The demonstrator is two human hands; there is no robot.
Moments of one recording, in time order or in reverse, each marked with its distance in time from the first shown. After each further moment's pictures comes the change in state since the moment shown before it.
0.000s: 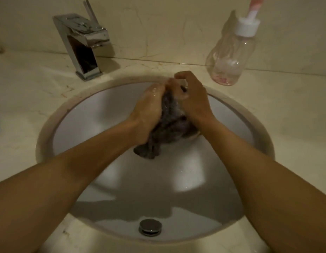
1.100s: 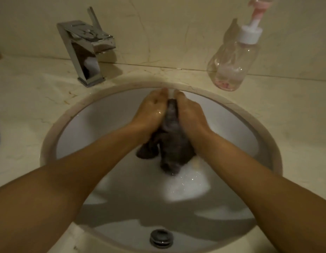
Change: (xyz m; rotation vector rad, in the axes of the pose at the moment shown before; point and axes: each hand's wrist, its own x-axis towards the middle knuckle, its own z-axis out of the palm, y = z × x) left_hand 0.005 0.006 -0.008 0.271 0.077 0.127; right_hand -0.022 -0.022 0.015 0.272 -0.063 0.416
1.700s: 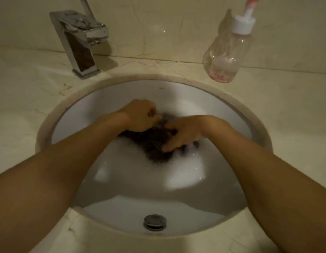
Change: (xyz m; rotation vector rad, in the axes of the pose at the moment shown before) left_hand 0.031 -0.035 -0.033 1.095 -0.423 0.151; right_hand 0.028 0.025 -0.031 -1.139 -0.789 -0.057
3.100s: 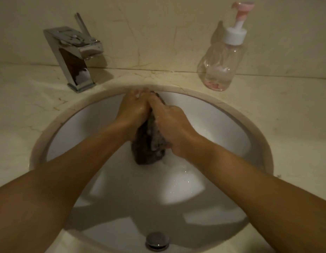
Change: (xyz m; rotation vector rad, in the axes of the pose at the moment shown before) left_hand -0.004 0.034 -0.015 -1.021 0.504 -0.233; right_hand -0.014 -0.061 0.010 1.325 0.556 0.013
